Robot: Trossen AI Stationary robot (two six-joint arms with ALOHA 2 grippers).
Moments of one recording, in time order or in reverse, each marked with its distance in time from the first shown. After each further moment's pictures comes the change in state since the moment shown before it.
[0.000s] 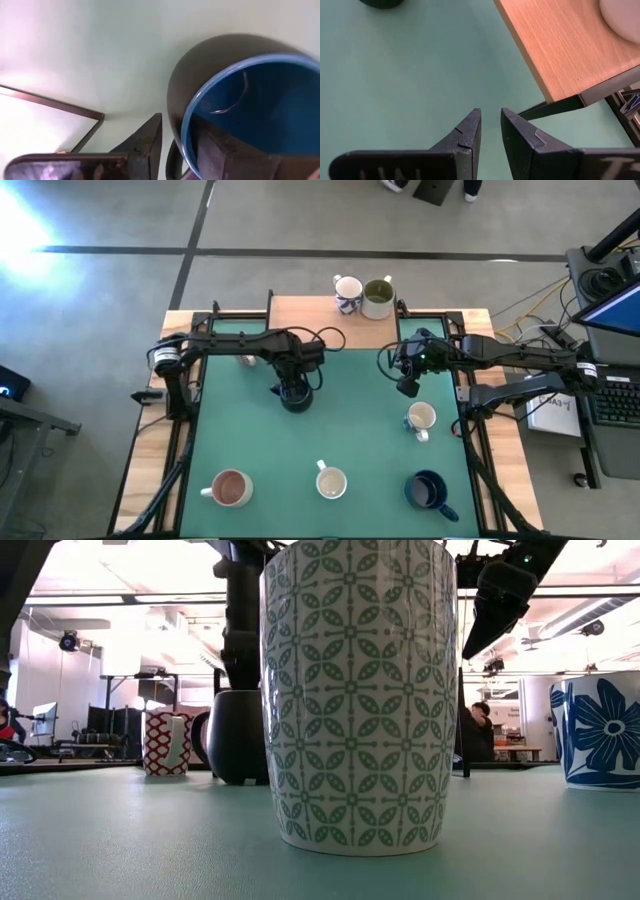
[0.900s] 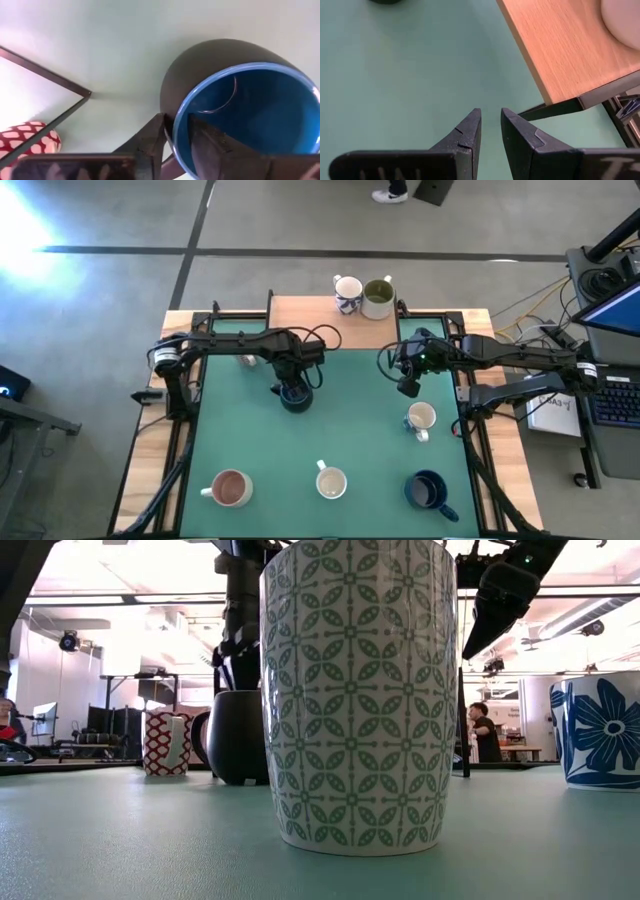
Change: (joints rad) left arm -0.008 -0.001 0.019 -0.041 0.033 -0.235; right arm 0.000 0.000 0.000 -0.001 0.000 -0.043
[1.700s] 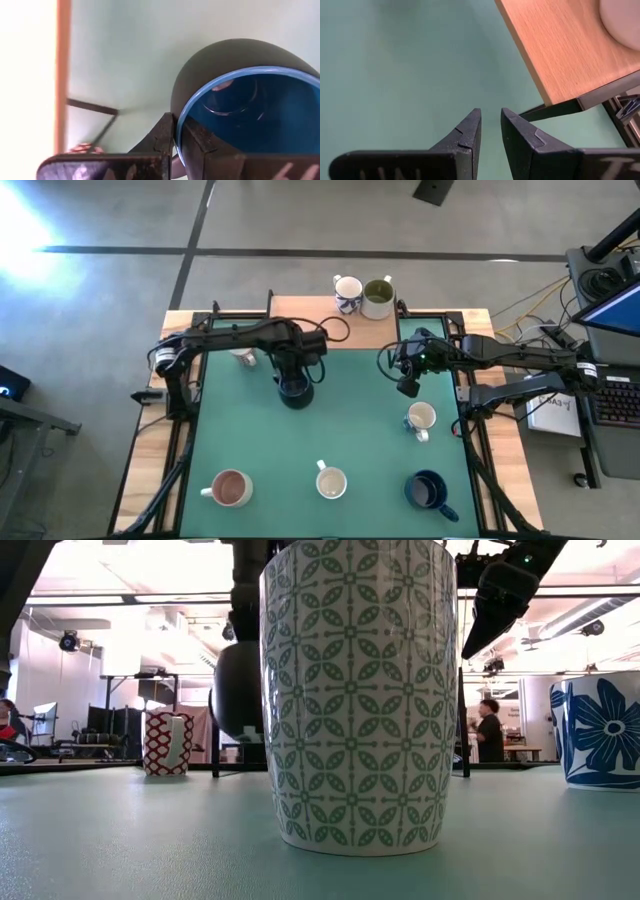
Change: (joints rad) left arm 0.000 0.004 0.206 -0.157 -0.031 0.300; right arm 0.000 0.000 0.000 0.005 0.002 0.005
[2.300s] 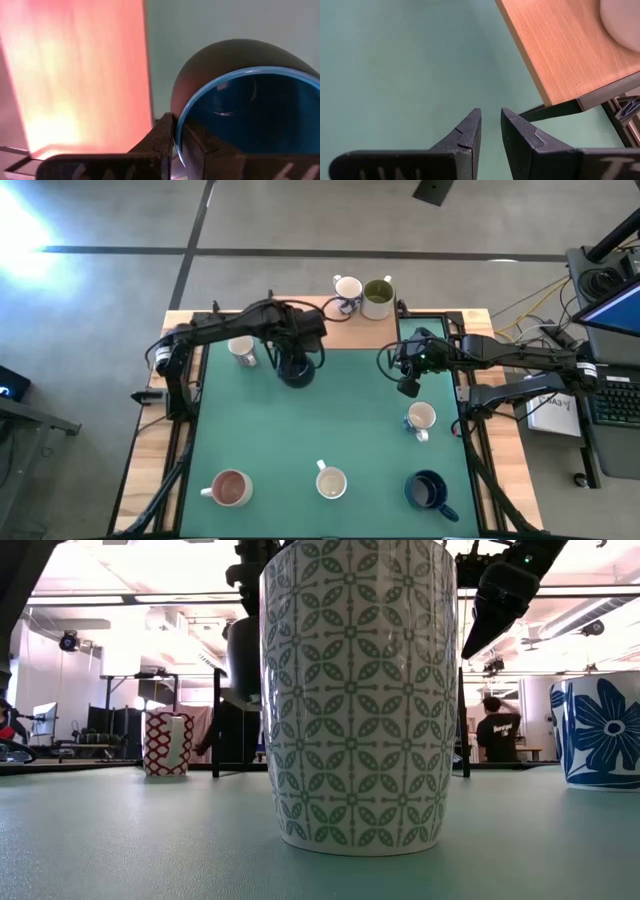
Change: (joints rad) left arm 0.031 0.000 0.220 -0.083 -0.140 0.322; right arm 0.000 0.000 0.000 0.000 0.000 -0.007
